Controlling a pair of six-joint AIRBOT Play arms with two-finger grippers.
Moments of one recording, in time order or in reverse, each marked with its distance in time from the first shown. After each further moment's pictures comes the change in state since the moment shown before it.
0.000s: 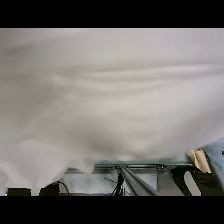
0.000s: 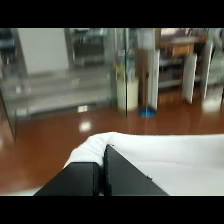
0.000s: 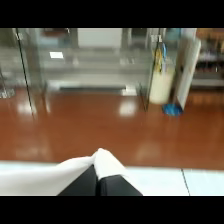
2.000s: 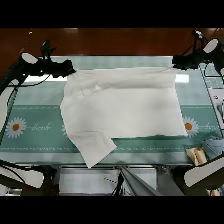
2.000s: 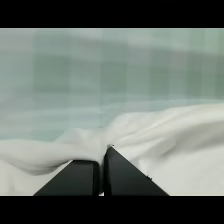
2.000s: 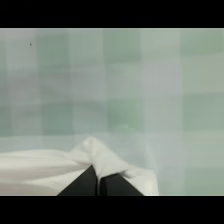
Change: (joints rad) left arm -0.329 -1.295 -0.251 -0.114 0.452 0.063; right arm 0.014 -1.282 0.004 0.063 -0.308 -0.042
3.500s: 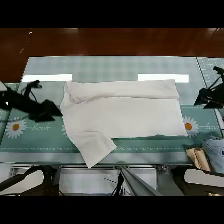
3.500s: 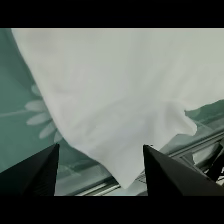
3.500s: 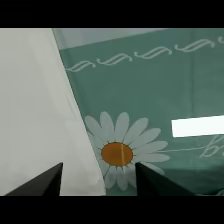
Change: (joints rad) left arm 0.247 0.483 -0.595 0.186 -0.598 0.007; right arm -0.283 0.404 -0.498 -0.121 0.423 -0.087
